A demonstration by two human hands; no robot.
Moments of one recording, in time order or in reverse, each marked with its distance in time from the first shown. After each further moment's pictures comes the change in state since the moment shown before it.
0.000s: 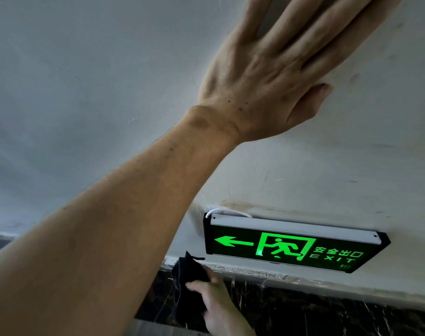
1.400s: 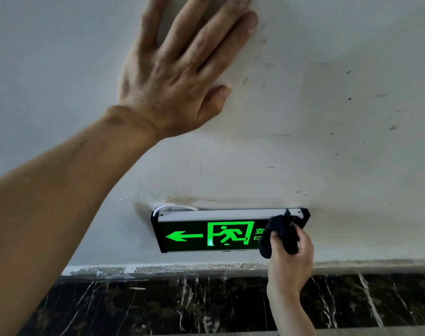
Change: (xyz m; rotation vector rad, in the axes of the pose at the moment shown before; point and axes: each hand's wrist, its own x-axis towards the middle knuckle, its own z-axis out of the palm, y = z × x) left_hand -0.001 -0.001 0.007 0.070 0.065 0.004; right_hand -0.097 -0.104 -0.137 -0.042 0.955 -0.993
